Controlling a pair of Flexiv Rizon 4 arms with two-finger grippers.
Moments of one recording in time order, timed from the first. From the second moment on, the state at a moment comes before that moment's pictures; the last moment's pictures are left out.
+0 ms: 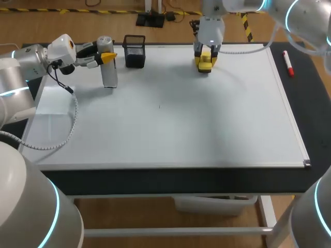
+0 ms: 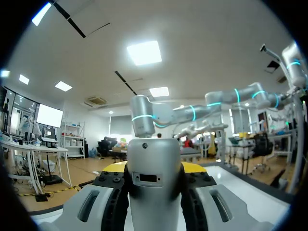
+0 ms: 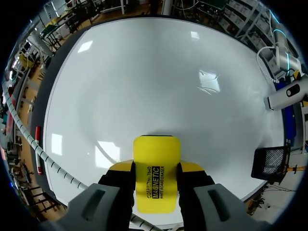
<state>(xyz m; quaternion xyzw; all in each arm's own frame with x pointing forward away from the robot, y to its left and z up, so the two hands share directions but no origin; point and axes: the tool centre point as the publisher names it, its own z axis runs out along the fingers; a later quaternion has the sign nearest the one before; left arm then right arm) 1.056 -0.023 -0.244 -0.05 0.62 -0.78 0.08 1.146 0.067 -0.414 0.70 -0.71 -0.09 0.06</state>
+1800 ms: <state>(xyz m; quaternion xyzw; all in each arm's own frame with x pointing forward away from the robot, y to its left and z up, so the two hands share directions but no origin) 1.056 -0.023 -0.244 -0.05 0.62 -0.78 0.08 1.172 0.039 -0.375 0.48 -0.85 -0.20 -0.02</state>
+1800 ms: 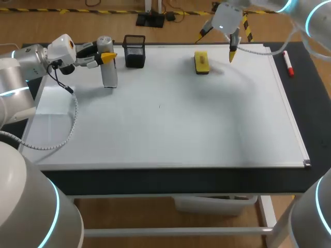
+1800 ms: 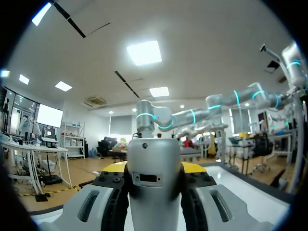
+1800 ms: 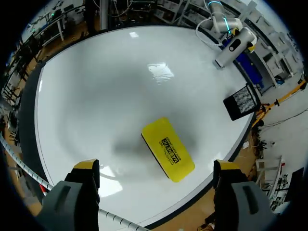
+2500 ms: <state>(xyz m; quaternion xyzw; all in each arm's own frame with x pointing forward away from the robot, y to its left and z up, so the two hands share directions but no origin) 1.056 -0.023 -0.244 -0.05 0.62 -0.78 0.08 1.150 0.039 -0.298 0.35 -0.88 -0.30 -0.11</state>
